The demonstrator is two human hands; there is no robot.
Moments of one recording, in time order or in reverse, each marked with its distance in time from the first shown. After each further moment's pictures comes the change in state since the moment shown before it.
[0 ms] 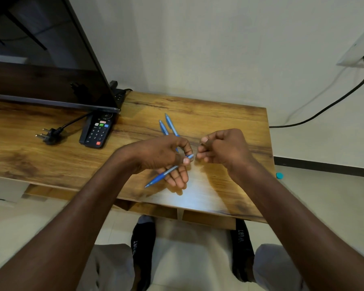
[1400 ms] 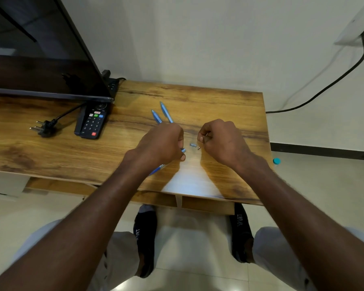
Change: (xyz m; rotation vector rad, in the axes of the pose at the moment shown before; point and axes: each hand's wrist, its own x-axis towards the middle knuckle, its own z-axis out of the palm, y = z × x) left_hand 0.036 -0.011 0.033 0.722 0.595 0.032; right_hand 0.007 0.019 -0.005 -0.833 0.015 -0.364
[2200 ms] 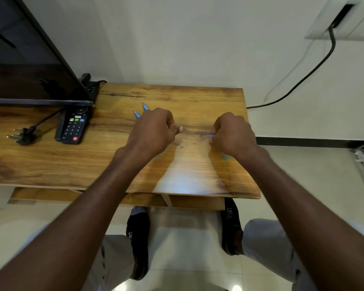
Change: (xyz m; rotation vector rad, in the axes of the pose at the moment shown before) left_hand 0.016 0.019 -0.005 -0.153 0.246 0.029; right_hand -0.003 0.044 -0.032 -0.059 0.060 0.246
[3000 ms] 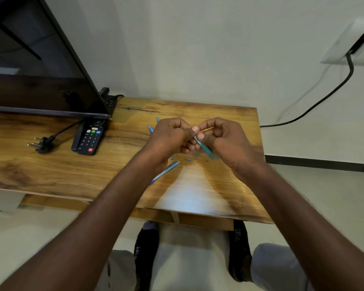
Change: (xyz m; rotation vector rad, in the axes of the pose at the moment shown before) left_hand 0.003 0.011 -0.014 -0.931 -0.132 -0.273; right_hand -0.013 -0.041 -0.007 0.916 -0.146 -0.137
